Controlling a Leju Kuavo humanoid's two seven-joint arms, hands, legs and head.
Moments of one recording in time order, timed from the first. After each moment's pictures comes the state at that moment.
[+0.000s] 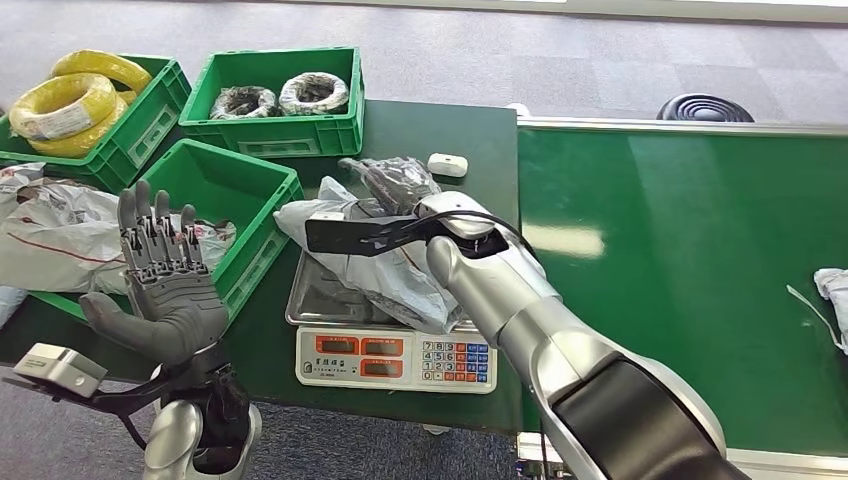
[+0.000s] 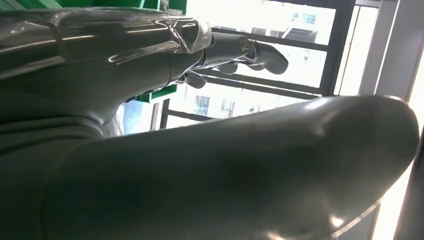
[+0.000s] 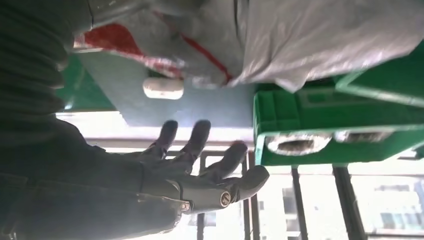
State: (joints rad) left arm -0.09 -0.22 -0.19 -1.73 0.17 0.16 -0.70; right arm -1.08 0.34 0.64 -0.36 0.93 0.02 -0.25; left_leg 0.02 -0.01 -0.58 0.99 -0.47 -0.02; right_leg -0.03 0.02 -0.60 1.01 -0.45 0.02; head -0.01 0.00
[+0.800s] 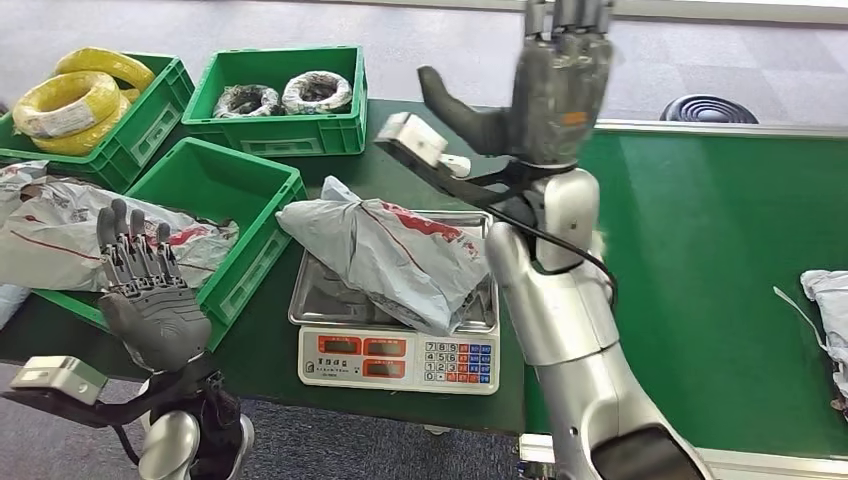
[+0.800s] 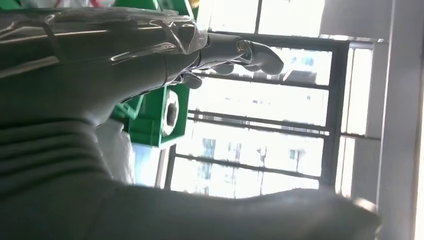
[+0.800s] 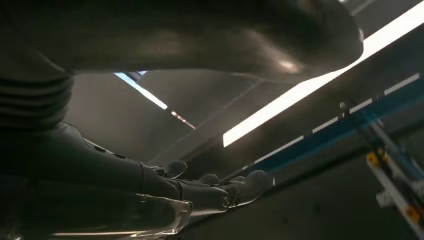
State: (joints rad) left arm -0.06 -0.21 -0.17 -1.74 0.08 0.31 -0.70; right arm -0.78 0.29 0.29 -1.23 1.31 -0.69 -0.23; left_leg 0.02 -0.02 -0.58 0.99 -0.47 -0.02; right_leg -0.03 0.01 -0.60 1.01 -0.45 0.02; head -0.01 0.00
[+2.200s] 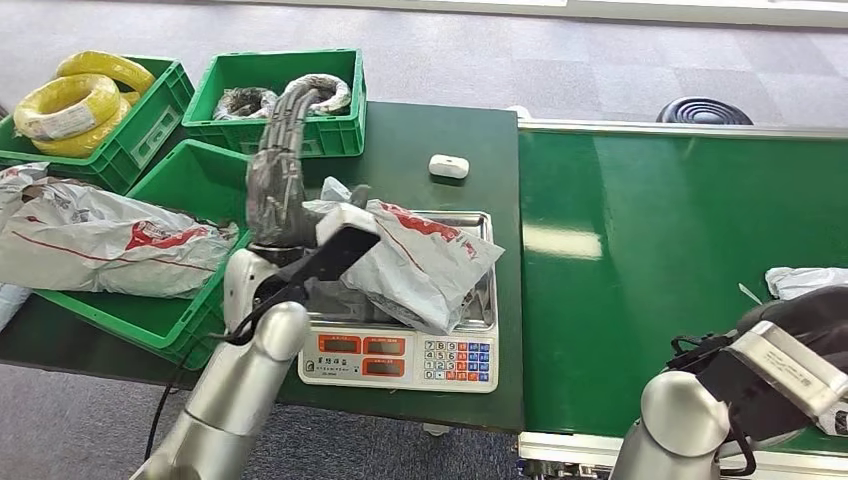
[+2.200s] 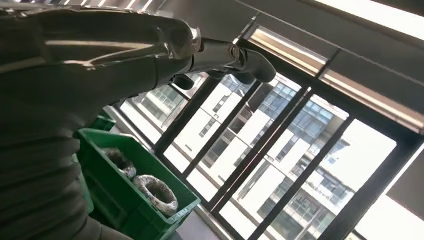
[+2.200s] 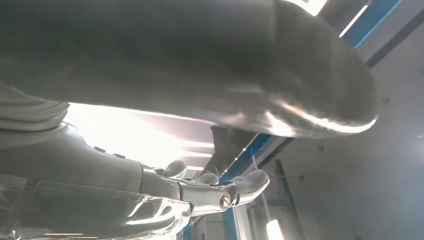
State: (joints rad) left arm -0.58 -0.21 -0.34 -1.24 -1.02 0.47 -0.26; right arm -0.27 0.35 -0.02 -1.97 0.84 -0.69 -0.52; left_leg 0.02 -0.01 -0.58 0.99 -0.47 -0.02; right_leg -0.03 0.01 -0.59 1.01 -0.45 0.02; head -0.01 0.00
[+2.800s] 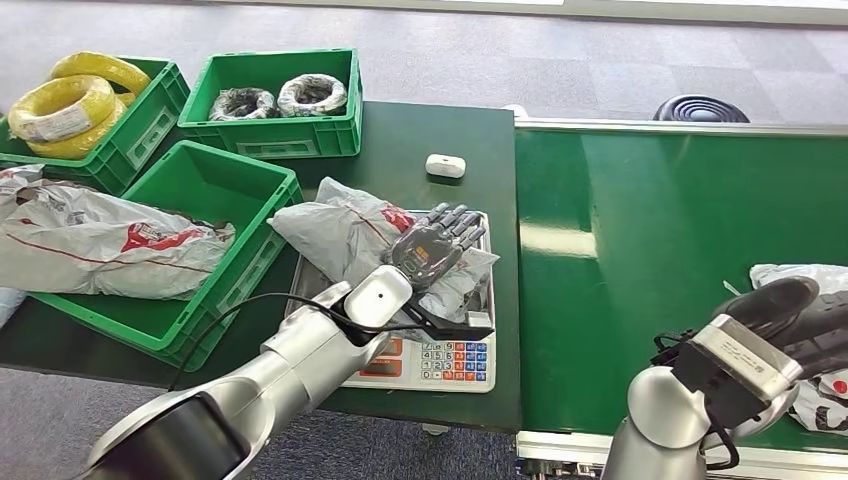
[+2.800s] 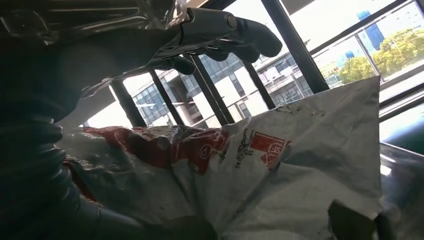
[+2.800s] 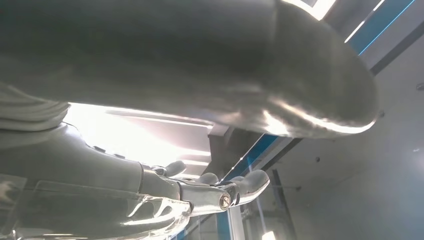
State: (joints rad) left arm -0.90 -0.29 -0.81 -0.42 -1.56 0.20 -0.02; right arm -0.26 0.35 -0.01 -1.92 0.83 -0.69 -0.56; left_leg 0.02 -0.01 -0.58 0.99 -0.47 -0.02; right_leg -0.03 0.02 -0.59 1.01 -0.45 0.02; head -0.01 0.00
